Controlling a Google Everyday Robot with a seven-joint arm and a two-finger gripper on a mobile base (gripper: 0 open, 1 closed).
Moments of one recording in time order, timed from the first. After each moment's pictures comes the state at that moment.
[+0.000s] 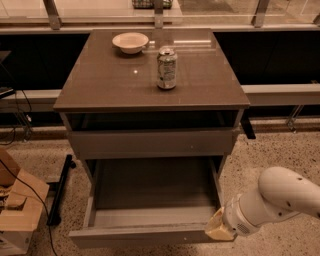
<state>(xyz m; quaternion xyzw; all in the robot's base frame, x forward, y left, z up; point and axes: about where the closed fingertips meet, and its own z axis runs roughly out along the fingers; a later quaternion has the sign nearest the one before) 0.371 -0.167 0.571 -0.52 0.81 0.22 0.15</state>
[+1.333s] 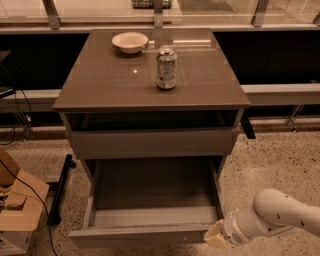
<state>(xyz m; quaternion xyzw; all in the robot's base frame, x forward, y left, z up) 0.381 -0.182 0.462 -0.44 0.85 0.25 0.15</state>
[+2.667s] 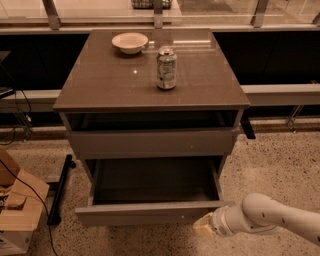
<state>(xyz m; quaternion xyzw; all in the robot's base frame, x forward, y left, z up) 0.438 -0.161 0.397 -0.40 0.85 0.27 0.21</state>
